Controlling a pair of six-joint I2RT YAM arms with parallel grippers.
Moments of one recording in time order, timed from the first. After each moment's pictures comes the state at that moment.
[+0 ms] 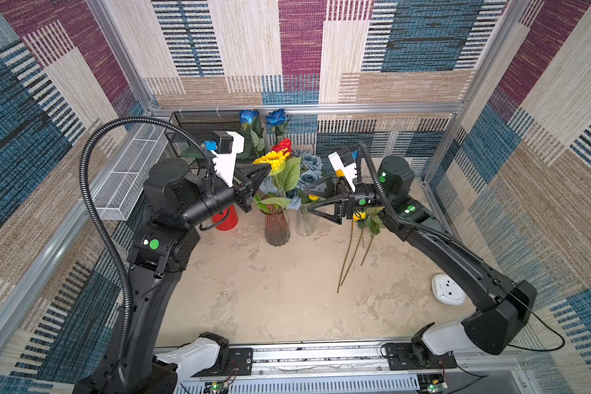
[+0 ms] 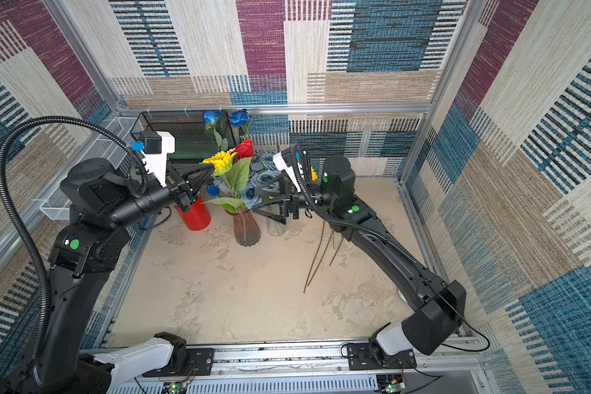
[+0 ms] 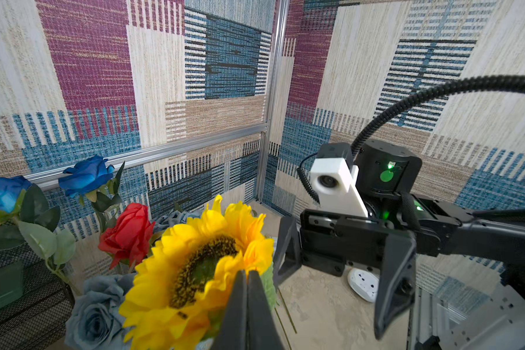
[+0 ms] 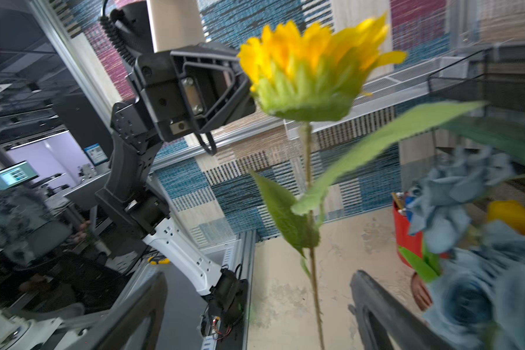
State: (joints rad) left arm -0.33 1.16 1.71 -0.52 0.54 -0.10; right arm 0.58 1.48 1.51 0.01 -1.09 0.37
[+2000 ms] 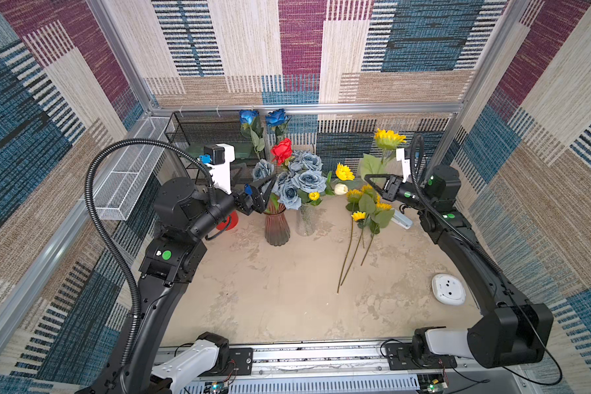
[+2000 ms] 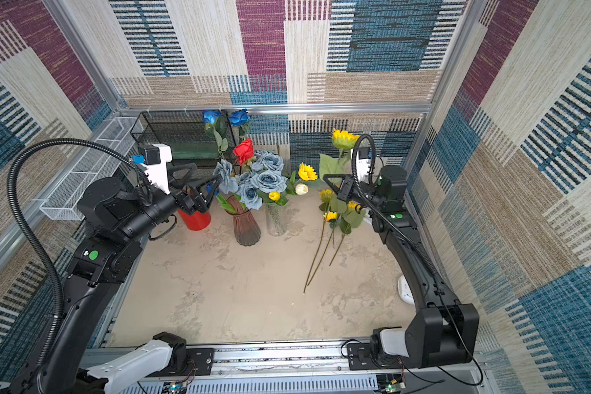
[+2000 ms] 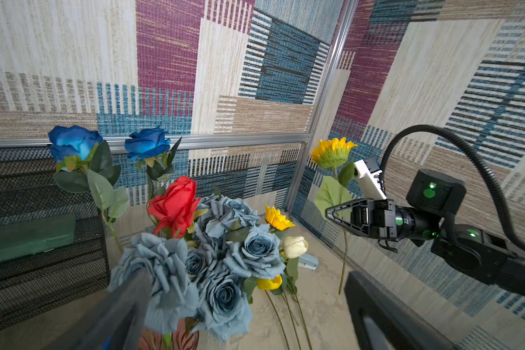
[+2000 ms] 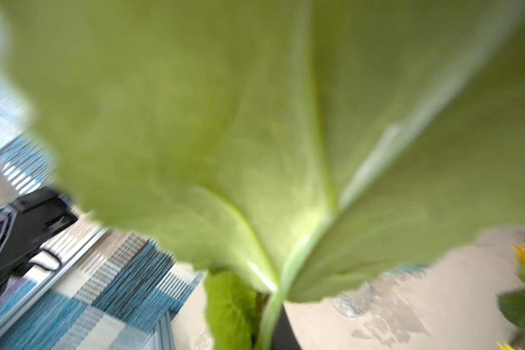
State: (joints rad) left arm -0.32 1.06 1.45 -0.35 0.31 -0.19; right arm 0.04 1.33 1.18 0.06 -0.84 0.61
